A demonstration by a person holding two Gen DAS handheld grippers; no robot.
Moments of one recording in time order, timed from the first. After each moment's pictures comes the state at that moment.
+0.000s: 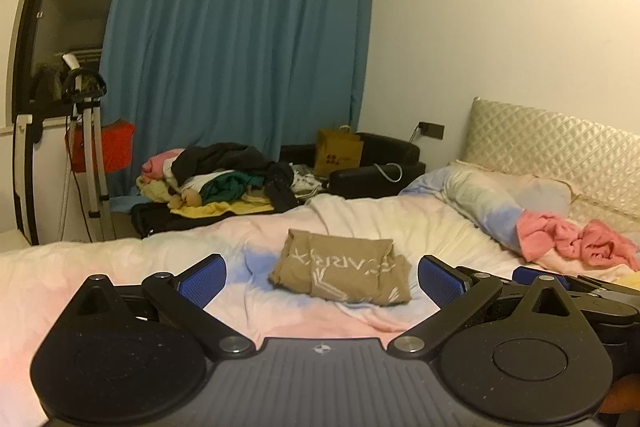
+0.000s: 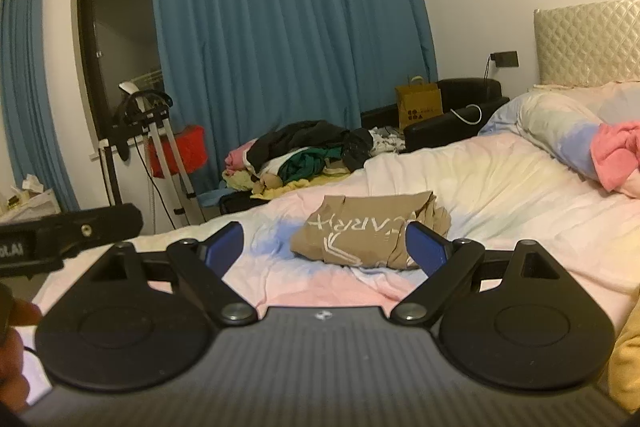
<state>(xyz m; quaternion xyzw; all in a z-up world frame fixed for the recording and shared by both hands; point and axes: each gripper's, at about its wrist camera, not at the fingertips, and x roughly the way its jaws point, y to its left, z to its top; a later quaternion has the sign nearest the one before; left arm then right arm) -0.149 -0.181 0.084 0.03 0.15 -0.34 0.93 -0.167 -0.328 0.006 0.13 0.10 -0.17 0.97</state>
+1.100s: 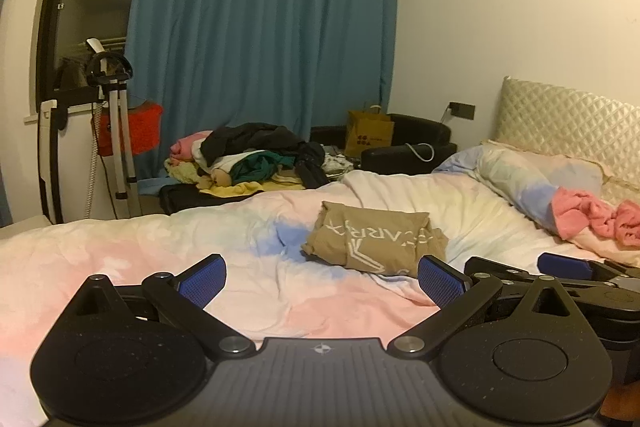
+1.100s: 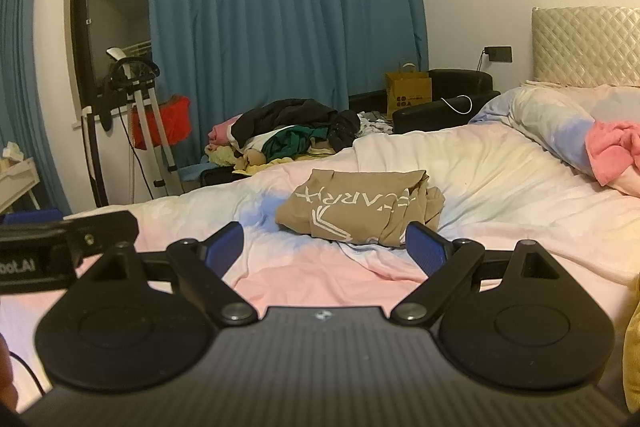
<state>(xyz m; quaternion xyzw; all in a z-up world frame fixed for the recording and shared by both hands) -0.133 -0.176 0.053 0.04 0.17 -0.30 0.94 -0.152 -0.306 -0.017 0.10 0.13 -0.20 0.97</state>
